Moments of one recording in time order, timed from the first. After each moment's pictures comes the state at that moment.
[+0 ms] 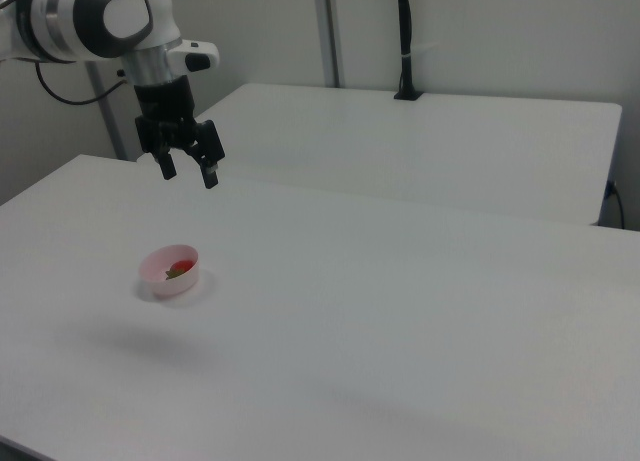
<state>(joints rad) 0.08 0.03 -0.01 -1.64 -0.06 1.65 0.14</state>
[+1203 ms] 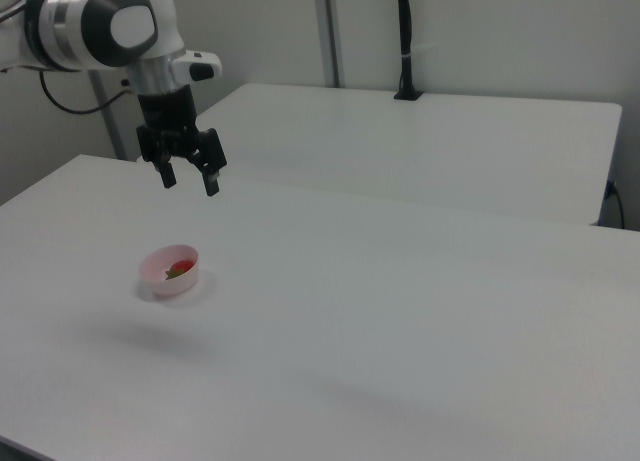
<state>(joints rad) 0.08 0.06 0.00 -1.65 -0.06 1.66 0.10</state>
